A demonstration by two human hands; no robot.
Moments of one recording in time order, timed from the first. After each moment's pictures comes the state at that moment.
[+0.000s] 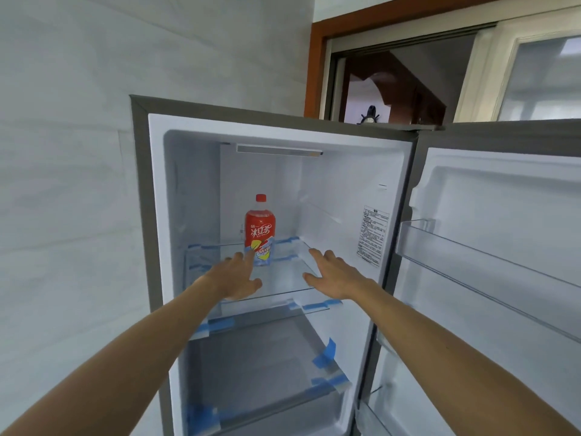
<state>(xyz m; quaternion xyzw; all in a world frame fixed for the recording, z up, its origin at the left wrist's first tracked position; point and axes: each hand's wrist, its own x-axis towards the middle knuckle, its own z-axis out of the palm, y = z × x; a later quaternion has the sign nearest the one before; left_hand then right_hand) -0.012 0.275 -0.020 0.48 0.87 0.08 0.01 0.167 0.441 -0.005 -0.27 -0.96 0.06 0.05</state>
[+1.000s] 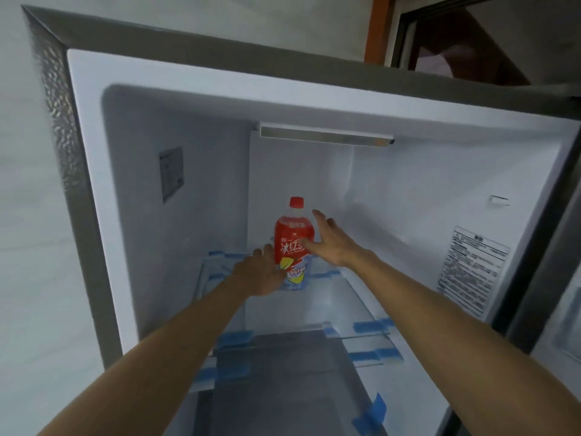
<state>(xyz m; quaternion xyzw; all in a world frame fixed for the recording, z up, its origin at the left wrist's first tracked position) -0.133 0.380 -0.050 0.37 0.90 0.22 0.04 -0.038 0.542 0.008 -0.17 -0.95 0.20 0.14</state>
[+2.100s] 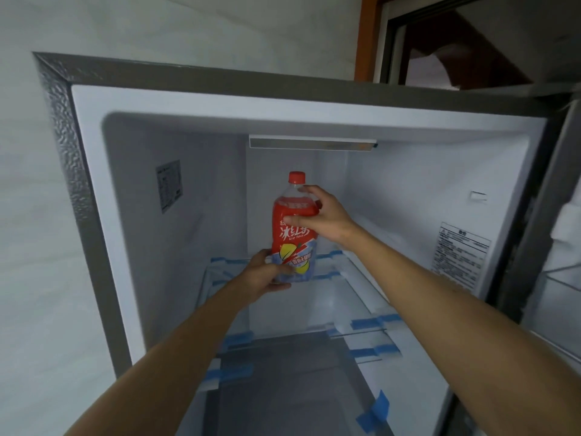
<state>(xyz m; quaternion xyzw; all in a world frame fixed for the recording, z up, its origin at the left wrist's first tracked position) -0.107 0.378 -0.036 0.23 0.64 0.67 0.30 -0.021 0.520 0.060 -0.05 -0.85 0.45 0.27</state>
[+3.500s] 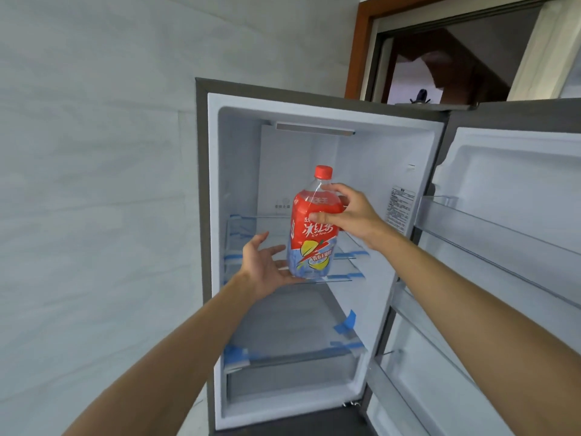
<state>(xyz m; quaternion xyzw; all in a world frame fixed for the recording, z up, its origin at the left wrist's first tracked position) 0.090 0.222 -0.043 0.07 0.40 0.80 0.44 0.196 0.382 0.055 -0.07 -0.83 0.49 0.26</state>
